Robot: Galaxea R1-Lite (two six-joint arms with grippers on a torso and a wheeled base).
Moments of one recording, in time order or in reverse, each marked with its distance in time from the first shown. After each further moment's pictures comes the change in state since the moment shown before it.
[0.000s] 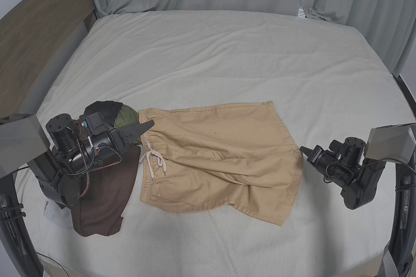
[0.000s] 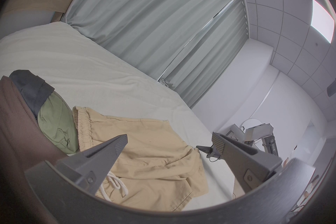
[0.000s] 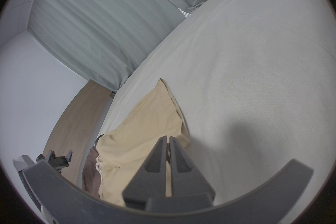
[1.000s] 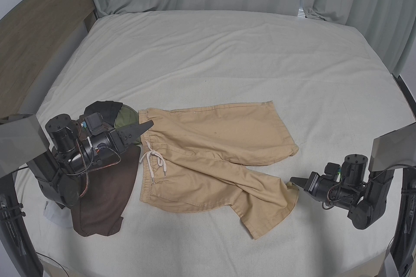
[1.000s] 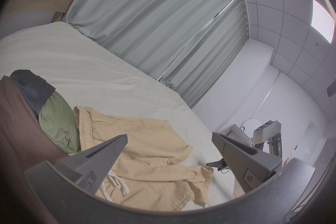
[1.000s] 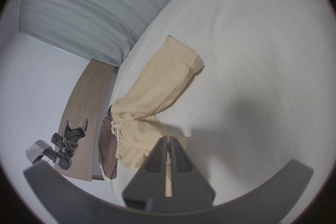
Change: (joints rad) left arm 0.005 -0.001 0.004 0.000 -0.001 0.000; right arm 0.110 -0.117 0.311 0.001 0.097 0.020
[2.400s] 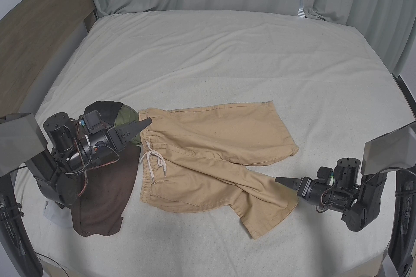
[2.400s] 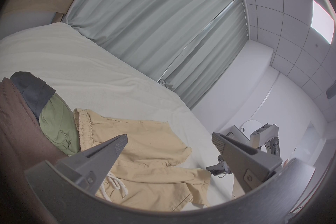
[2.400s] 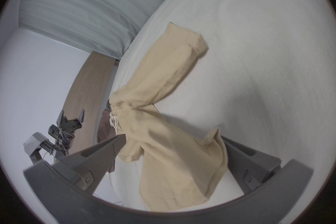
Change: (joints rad) left arm 0.004 -0.015 0.001 0.000 -0.002 -0.014; right arm 0.035 0.057 -0.030 -0.001 0.020 -0.015
